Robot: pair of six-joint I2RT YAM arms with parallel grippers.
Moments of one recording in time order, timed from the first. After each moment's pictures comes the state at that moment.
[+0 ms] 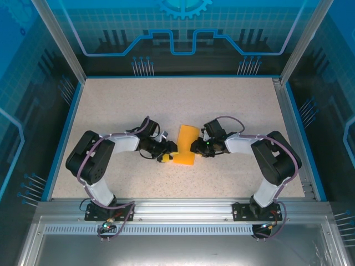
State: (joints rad) left arm -0.41 1.74 0.81 -0.19 0.78 -0.85; right arm 0.52 1.73 0.80 -0.12 -0.41 0.81
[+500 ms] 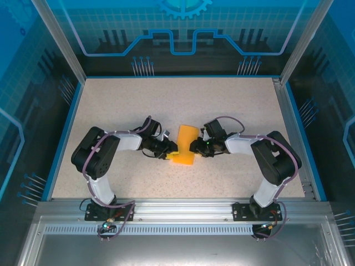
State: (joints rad) left arm -0.41 1.81 0.84 -0.09 0.81 -0.92; right arm 0.52 1.72 0.80 -0.09 -0.44 0.81
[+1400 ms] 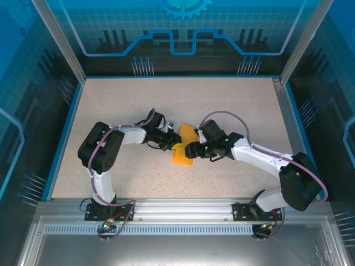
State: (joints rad) left arm -0.41 1.90 0.98 -0.05 0.81 -0.98; right arm 0.71 1.43 0.89 -0.47 -0.21 0.57
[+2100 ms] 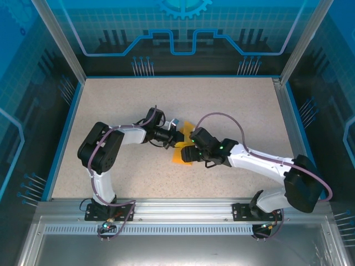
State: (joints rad) left arm -0.41 1.90 0.98 0.07 1.03 -0.94; right arm 0.86 1.37 0.86 -0.47 0.08 0.66
